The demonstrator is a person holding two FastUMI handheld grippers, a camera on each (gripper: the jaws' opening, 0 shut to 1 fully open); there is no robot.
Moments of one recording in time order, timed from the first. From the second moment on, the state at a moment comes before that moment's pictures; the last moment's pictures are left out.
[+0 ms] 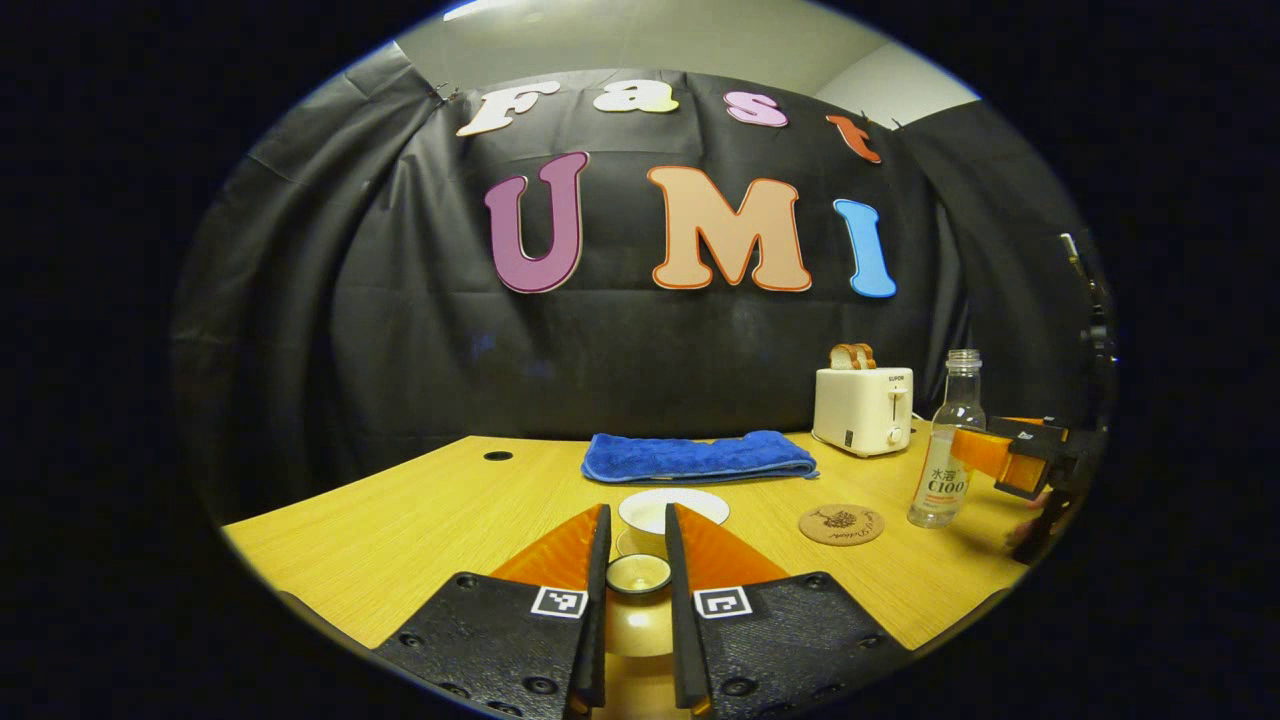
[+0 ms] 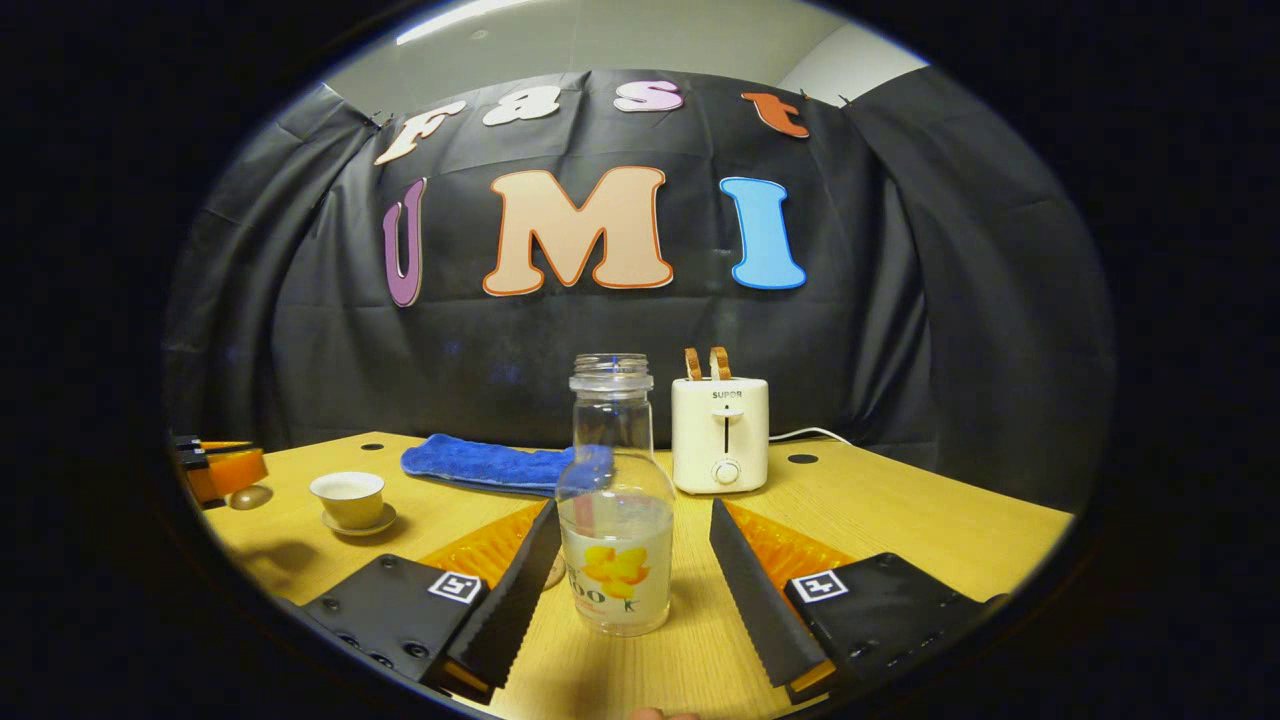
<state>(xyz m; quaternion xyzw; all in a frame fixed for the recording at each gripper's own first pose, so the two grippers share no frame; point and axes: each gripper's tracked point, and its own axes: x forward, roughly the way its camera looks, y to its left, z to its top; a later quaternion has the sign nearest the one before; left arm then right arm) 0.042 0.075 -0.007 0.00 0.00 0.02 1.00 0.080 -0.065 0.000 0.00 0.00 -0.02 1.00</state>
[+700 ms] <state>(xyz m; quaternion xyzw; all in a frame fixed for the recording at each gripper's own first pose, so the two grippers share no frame) 0.032 0.072 -0.007 0.00 0.00 -0.01 1.00 0.122 -0.053 -0.003 0.00 0.01 -0.02 1.00</state>
